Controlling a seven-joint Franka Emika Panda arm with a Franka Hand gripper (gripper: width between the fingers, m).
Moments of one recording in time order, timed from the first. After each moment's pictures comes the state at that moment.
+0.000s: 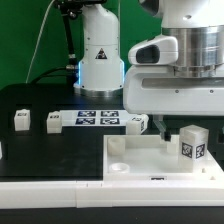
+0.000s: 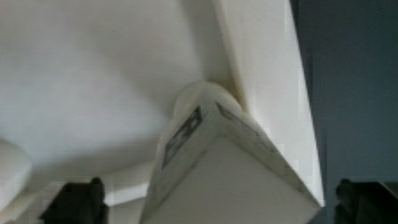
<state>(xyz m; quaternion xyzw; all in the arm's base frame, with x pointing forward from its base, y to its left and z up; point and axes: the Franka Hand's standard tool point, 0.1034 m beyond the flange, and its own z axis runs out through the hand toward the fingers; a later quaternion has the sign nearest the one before) 0.631 0.119 0.076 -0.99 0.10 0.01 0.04</state>
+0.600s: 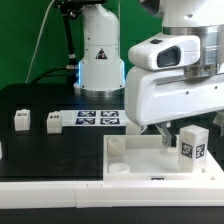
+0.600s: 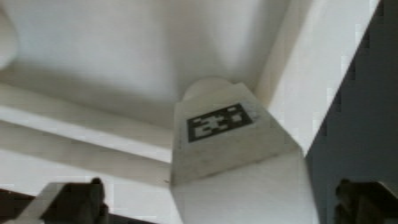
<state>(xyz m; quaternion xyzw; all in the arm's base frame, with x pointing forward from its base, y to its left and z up) 0.631 0.118 0.076 -0.99 -0.16 0.00 0.03</state>
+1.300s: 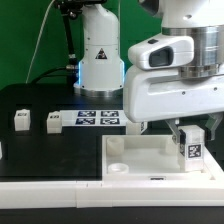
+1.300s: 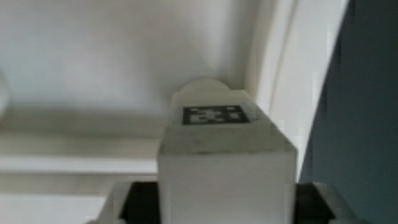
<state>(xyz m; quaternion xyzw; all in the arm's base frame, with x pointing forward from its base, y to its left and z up) 0.631 0.118 0.075 -1.00 0.01 0.00 0.04</state>
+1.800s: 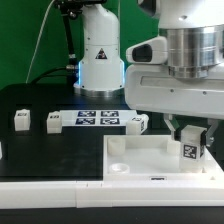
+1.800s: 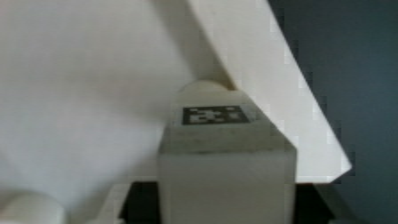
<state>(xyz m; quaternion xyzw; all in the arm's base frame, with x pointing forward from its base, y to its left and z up) 0.632 0.115 0.075 -0.94 0.35 0.02 0.04</state>
